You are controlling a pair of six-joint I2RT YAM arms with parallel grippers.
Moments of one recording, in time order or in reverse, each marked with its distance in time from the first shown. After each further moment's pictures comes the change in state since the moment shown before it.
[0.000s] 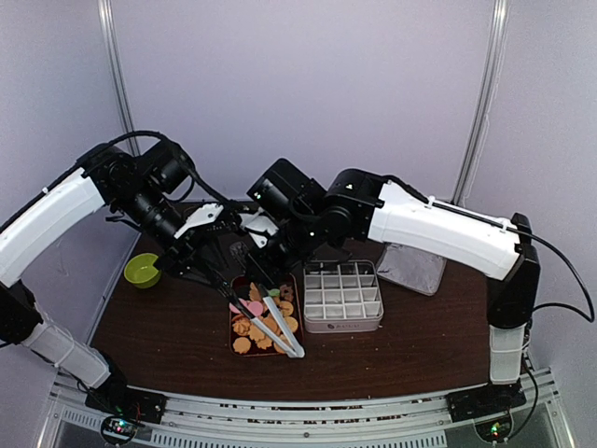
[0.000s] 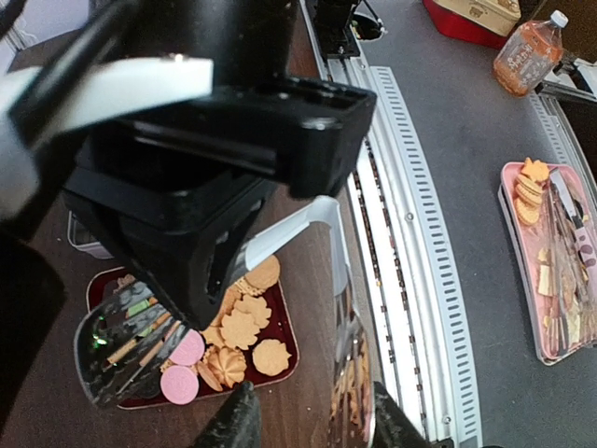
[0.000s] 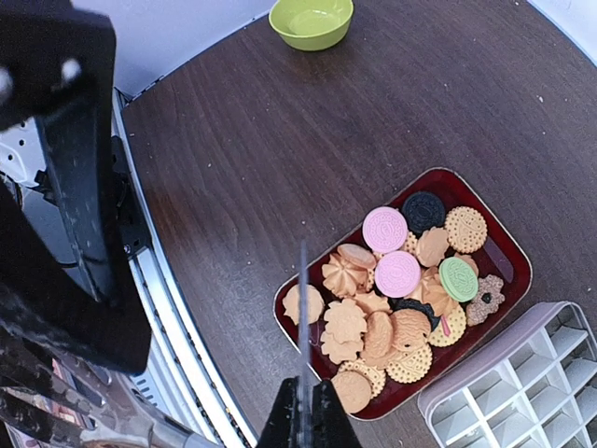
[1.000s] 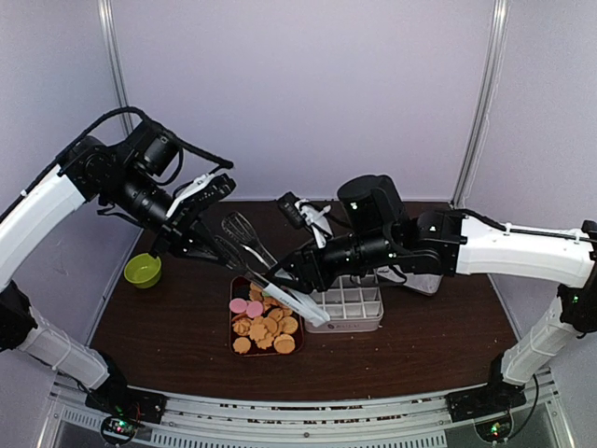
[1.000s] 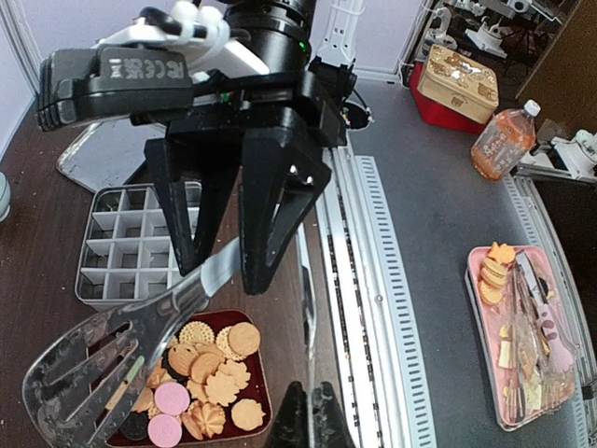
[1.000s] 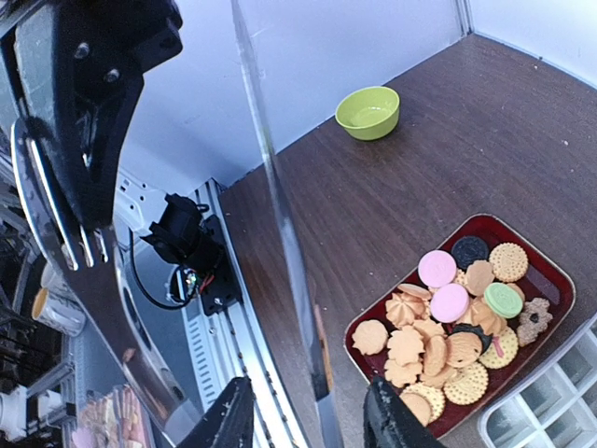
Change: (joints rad) left arm -0.023 -0.050 0.069 0.086 0.132 -0.221; right arm -0.062 -0.496 -0.777 0.680 -0.170 0.151
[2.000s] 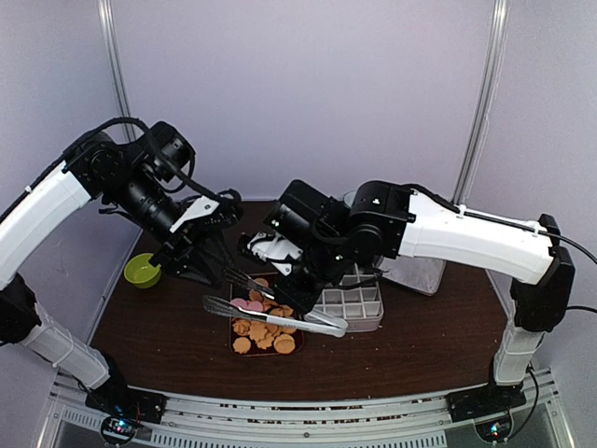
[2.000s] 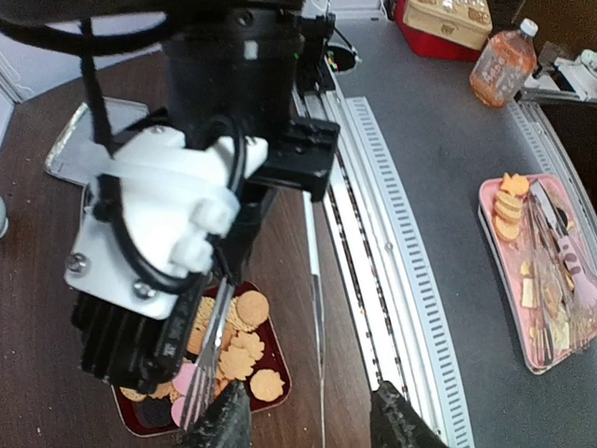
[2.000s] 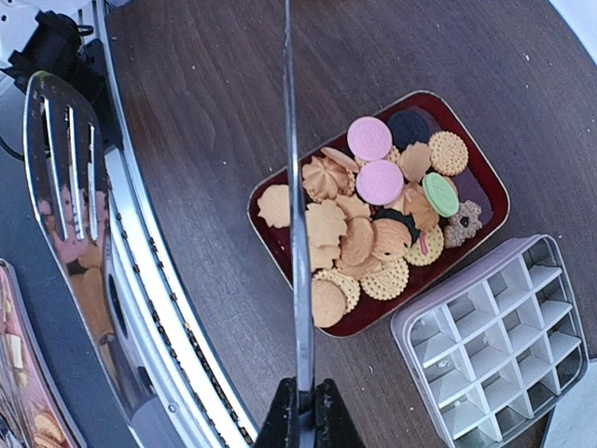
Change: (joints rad) left arm -0.086 0.046 0.076 -0.121 -0.134 0.152; right arm 0.121 0.328 0.564 -0.752 0.284 -0.242
